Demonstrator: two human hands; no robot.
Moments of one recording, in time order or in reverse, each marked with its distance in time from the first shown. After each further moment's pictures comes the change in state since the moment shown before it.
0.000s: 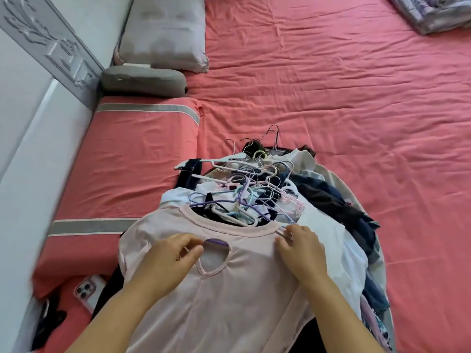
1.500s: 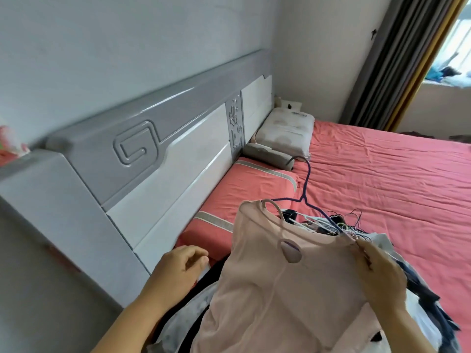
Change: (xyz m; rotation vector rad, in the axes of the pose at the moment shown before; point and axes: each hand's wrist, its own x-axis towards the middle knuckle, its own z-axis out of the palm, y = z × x) left_hand -0.308 -0.077 -0.088 -0.174 0.618 -0.090; right_hand -0.171 -0.078 -0.057 0.160 0.520 -0.610
